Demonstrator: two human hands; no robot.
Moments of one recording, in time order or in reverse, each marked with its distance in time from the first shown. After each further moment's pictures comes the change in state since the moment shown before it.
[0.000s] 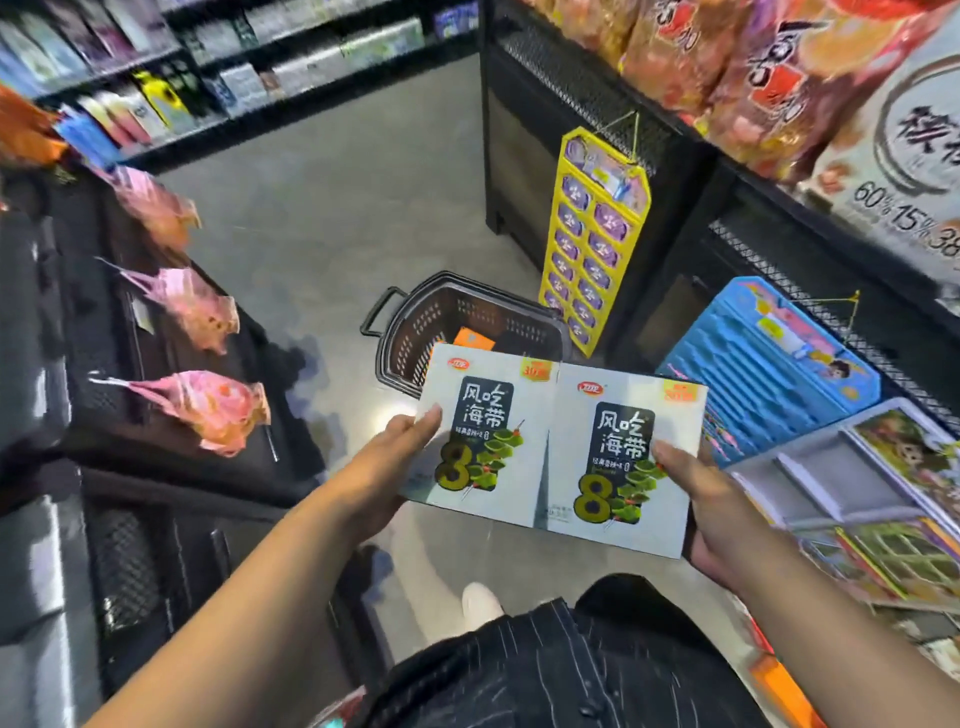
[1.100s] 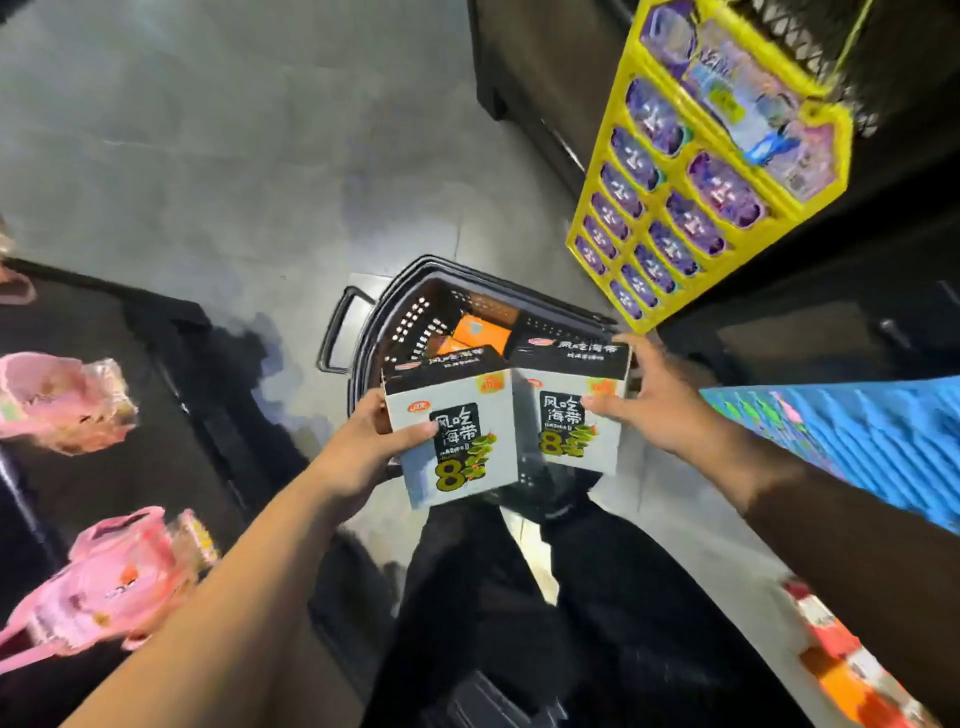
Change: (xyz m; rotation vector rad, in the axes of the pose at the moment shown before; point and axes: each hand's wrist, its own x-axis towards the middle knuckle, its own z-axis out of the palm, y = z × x) left_hand 0.394 0.109 -0.122 0.141 0.101 -0.276; right_hand 0.477 -0.082 0.067 -0.933 0.033 0.048
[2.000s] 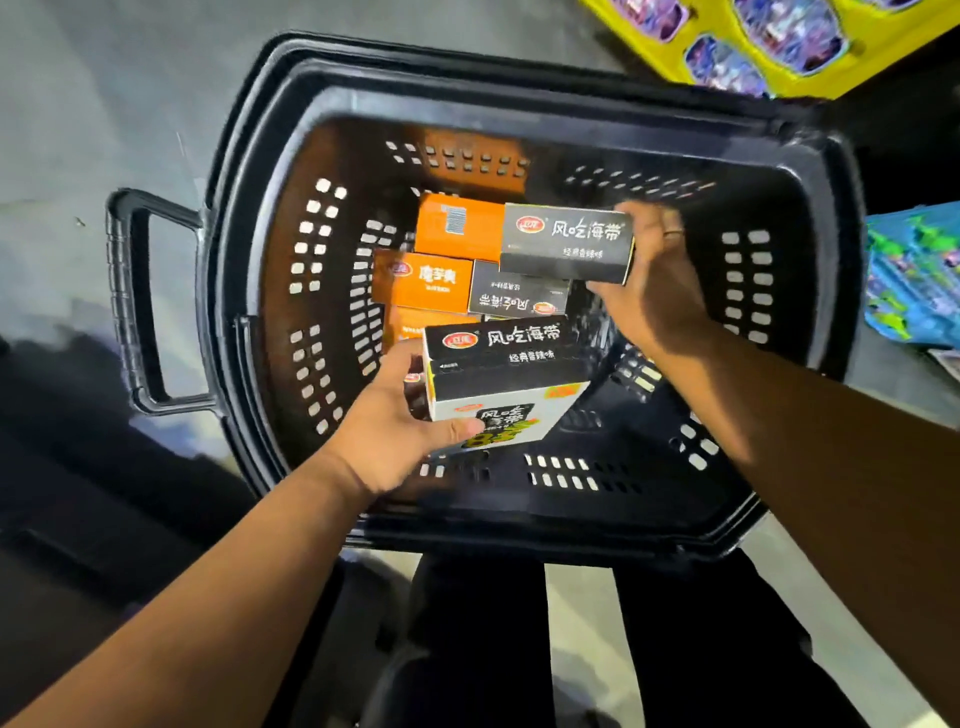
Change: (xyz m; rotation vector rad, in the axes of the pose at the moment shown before) left_hand 0.296 -0.136 -0.065 0.478 -0.274 -0.008; right_hand 0.267 0.188 0.205 -0.286 0.458 -0.054
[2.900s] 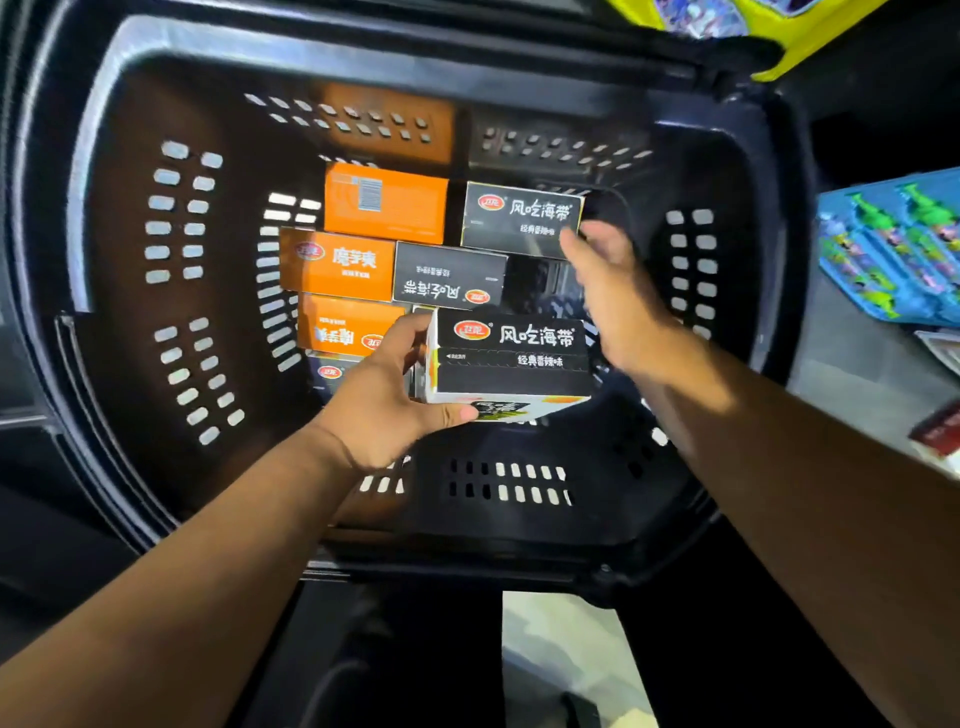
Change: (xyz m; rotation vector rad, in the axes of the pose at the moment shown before) left_hand 0.054 -0.004 0.042 0.179 -0.077 0.063; right_hand 0.007 0.034 0.027 0.778 -0.137 0.604
